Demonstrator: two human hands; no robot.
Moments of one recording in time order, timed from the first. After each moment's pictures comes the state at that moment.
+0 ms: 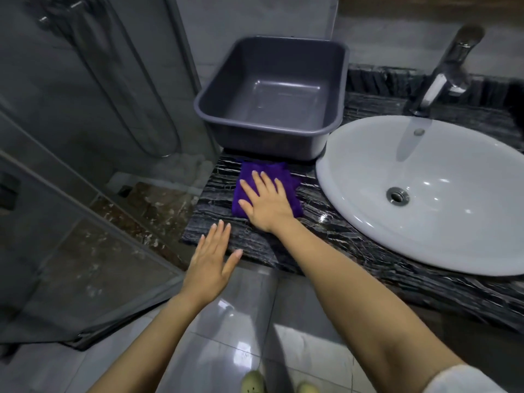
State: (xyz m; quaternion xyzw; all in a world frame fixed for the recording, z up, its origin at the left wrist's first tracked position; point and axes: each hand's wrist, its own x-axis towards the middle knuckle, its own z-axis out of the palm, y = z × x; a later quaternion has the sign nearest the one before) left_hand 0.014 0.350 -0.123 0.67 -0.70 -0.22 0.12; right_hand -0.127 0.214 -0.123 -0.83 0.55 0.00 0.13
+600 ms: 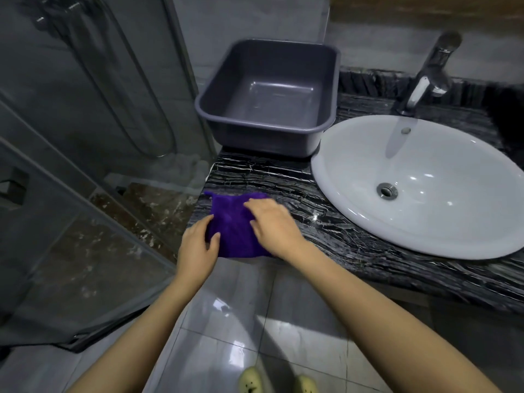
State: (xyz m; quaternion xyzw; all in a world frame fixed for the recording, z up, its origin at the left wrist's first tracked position) left_hand 0.025 0.347 -0.093 0.72 -0.60 -0.22 0.26; right_hand -0.143 0.292 -0.076 -0.83 0.52 -0.10 0.19
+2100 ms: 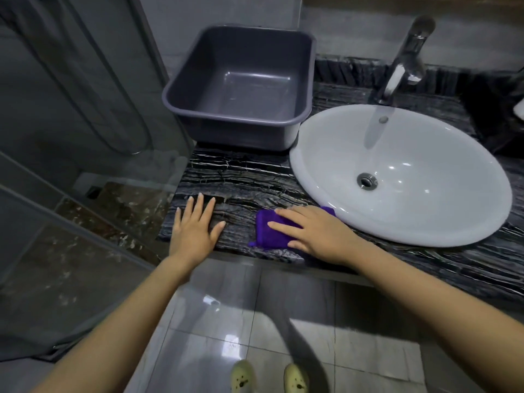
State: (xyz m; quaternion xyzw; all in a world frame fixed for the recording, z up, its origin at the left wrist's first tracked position) left_hand 0.009 0.298 -0.123 0.69 -0.72 -0.11 0.03; right_hand -0.276 0.299 -0.089 -0.93 0.37 0.06 0.03
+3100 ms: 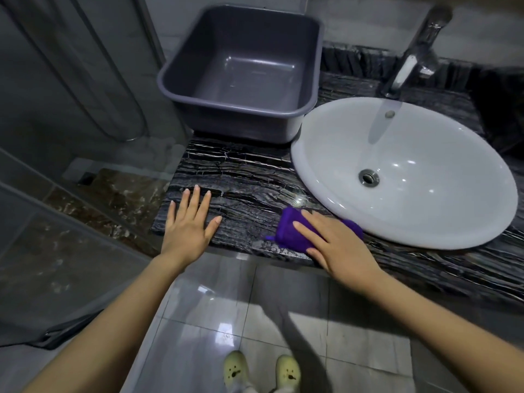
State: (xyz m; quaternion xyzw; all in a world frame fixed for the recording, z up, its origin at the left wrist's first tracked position) left_hand 0.019 0.299 -0.144 0.68 -0.72 -0.12 0.02; right_hand -0.302 0.340 -0.107 -0.87 0.49 -0.02 0.01
